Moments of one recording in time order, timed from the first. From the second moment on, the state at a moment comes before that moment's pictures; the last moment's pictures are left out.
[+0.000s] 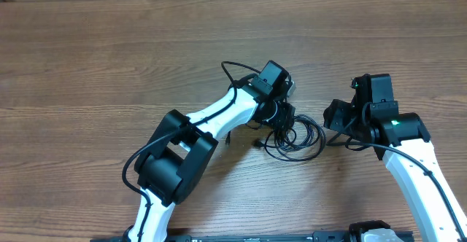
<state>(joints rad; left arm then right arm) -0.69 2.13 1.46 -0.51 0.36 -0.34 0.11 1.24 0.94 -0.82 -0.03 0.43</state>
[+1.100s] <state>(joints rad) -0.64 1.80 1.73 -0.90 0.52 -0.26 0.15 1.23 0.97 -0.77 -0.17 0.43</state>
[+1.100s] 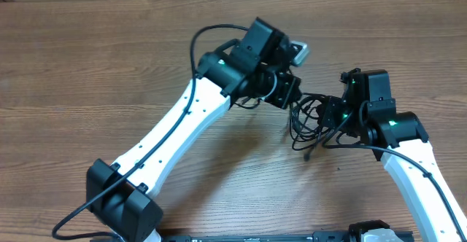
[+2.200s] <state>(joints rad) -0.43 1.75 1.73 -1.06 0.55 -0.07 0.11 1.25 0.94 -0.64 -0.76 0.17</state>
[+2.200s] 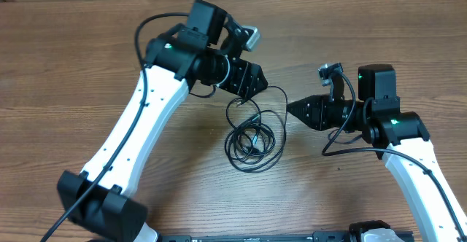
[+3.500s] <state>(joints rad) -0.61 2.24 1.74 -1.20 0.05 -0.06 0.11 1.25 0.94 -0.81 -0.24 0.28</state>
